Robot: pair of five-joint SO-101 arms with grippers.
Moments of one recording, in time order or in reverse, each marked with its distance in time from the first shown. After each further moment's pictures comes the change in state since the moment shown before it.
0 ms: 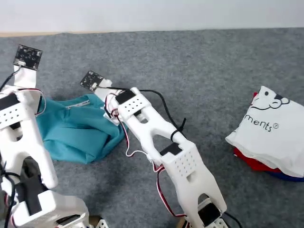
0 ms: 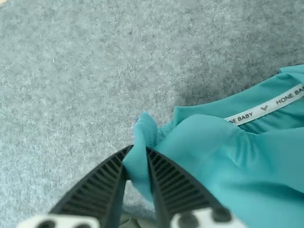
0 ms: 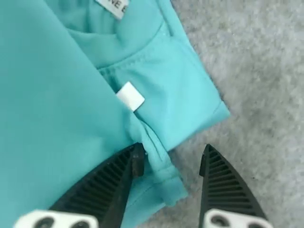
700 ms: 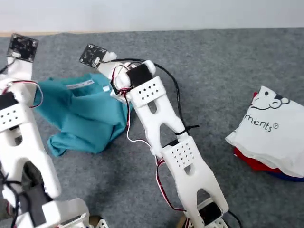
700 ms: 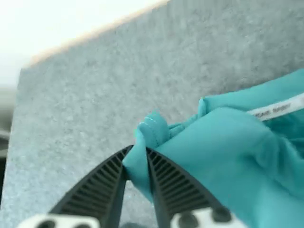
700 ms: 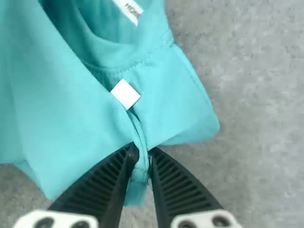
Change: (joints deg) left arm 1.9 -7.3 -3.2 -0.5 0.0; right arm 4.4 11.0 -52.0 38.5 11.1
